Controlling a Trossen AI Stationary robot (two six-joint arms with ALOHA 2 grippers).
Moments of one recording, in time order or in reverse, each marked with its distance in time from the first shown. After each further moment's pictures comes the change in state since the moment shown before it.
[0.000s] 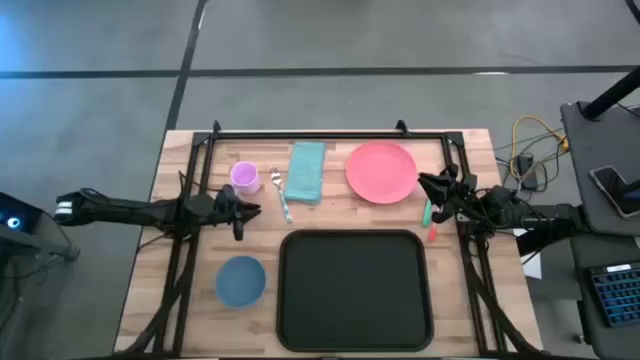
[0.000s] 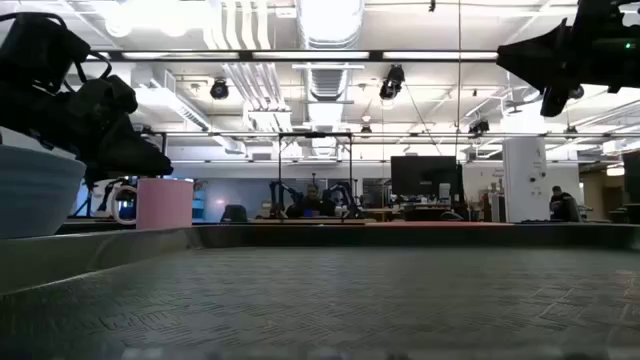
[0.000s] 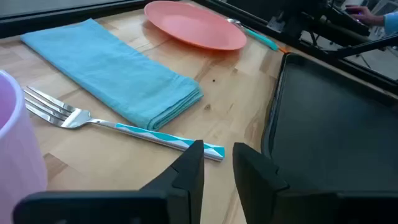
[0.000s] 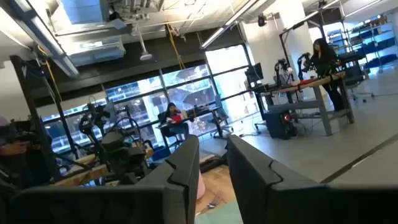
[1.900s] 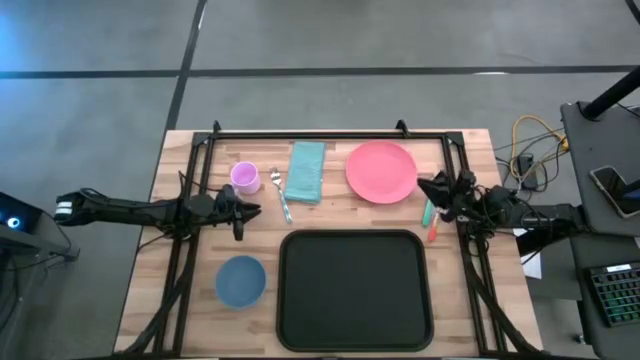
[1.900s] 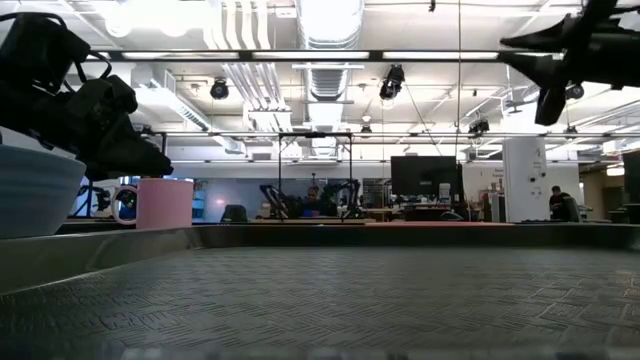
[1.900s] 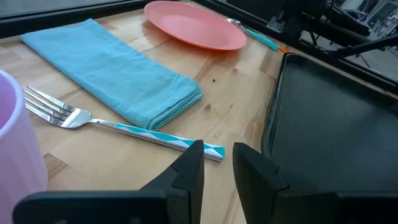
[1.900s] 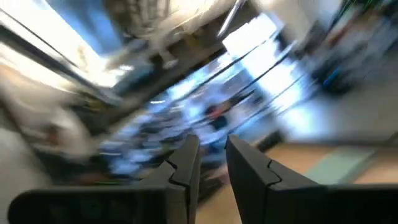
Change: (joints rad) left arm 0.000 0.000 0.000 0.000 0.000 0.000; right arm 0.000 0.002 0.000 -0.005 -0.154 0.489
